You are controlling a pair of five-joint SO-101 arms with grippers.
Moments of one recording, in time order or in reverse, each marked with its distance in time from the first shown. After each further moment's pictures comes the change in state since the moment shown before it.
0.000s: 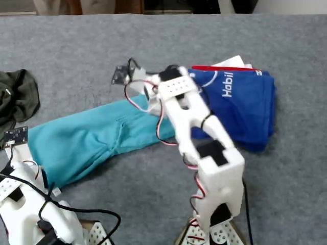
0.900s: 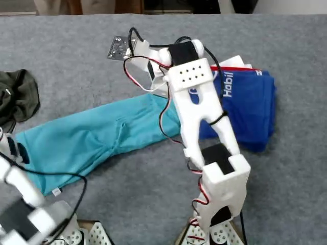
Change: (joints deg) left arm 0.0 29.5 -46.8 25.8 6.8; right arm 0.9 -6.9 -29.8 30.6 0.0
